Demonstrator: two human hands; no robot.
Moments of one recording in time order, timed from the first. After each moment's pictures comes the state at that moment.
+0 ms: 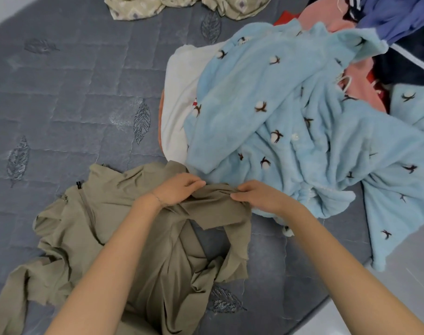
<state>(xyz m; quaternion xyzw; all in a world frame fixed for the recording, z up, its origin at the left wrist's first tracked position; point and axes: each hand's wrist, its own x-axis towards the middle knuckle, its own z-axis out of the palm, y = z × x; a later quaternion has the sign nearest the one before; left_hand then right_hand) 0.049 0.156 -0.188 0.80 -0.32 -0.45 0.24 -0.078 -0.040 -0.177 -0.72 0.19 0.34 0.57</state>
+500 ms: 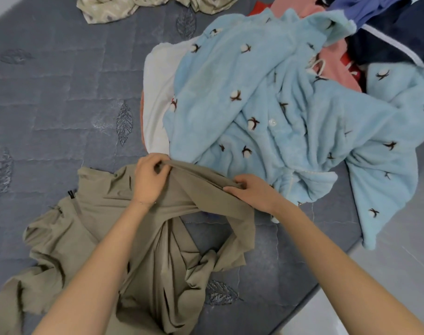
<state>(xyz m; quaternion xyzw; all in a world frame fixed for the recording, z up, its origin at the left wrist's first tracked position) 0.042 0.166 -0.208 0.91 -0.21 -0.10 0.33 -0.112 -0.046 -0.187 -0.79 0.21 0.22 0.53</state>
